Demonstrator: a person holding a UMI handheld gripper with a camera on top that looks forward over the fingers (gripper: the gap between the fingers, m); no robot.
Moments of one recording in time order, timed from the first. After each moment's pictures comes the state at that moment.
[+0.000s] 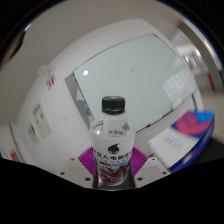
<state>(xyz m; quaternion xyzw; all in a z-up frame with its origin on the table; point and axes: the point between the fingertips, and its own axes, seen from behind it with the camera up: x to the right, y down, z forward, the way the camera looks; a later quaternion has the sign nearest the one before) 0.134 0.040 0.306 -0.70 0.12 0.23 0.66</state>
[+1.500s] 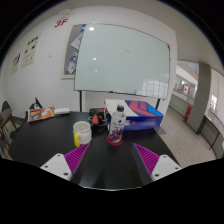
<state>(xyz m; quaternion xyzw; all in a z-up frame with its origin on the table) 0.208 -0.198 0.162 -0.85 0.02 -0.09 0.52</state>
